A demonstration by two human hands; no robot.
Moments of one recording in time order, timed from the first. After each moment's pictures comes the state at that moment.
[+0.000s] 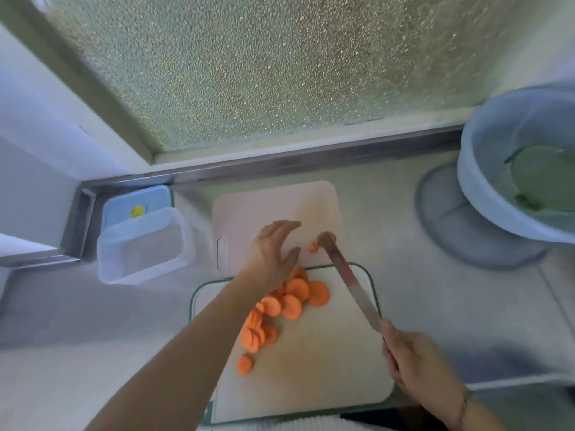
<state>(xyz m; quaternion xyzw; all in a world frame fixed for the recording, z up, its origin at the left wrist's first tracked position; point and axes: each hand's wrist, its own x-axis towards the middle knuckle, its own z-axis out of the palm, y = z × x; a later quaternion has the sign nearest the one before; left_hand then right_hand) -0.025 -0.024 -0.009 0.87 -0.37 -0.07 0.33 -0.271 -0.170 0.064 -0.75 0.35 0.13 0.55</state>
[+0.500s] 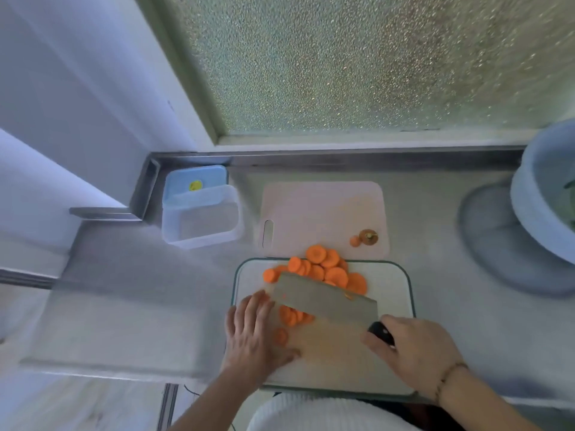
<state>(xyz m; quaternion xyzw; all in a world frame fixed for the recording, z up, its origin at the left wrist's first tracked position) -0.157 0.141 -0.047 0.95 -0.28 -0.03 0.16 -0.247 -0.150 0.044 -0.98 0.07 0.14 0.15</state>
